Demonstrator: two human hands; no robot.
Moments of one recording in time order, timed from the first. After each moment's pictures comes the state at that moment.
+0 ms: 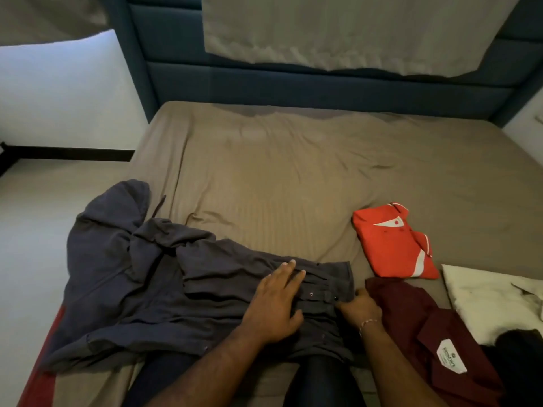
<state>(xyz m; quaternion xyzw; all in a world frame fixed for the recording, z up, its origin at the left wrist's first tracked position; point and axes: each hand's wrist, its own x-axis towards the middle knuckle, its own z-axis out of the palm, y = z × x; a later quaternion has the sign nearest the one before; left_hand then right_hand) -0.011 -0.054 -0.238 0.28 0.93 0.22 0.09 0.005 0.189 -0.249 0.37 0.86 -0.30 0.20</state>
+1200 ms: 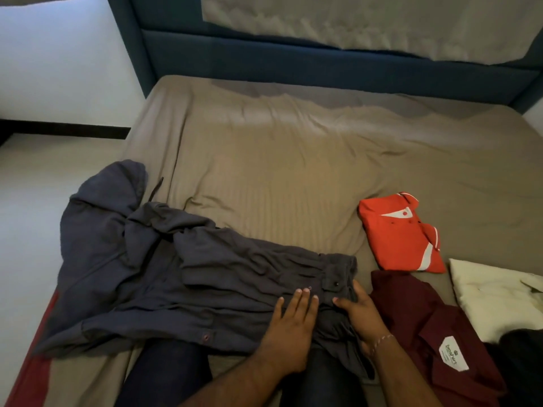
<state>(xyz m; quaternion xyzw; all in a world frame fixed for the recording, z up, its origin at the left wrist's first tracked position) 0.041 -0.011 -0.282 0.32 0.92 0.13 0.19 0.029 0.182 -0.251 0.28 0.63 -0.72 0.11</state>
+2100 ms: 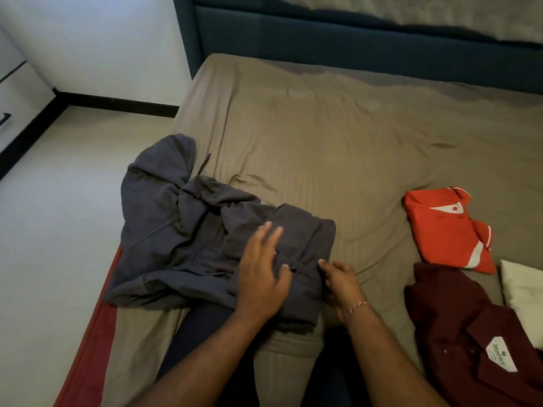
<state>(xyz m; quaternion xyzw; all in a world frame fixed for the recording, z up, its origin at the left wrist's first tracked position) 0.017 -0.139 -0.221 0.07 0.89 0.44 -0.14 -0.005 0.043 -0.248 0.39 0.59 -0.69 0.13</state>
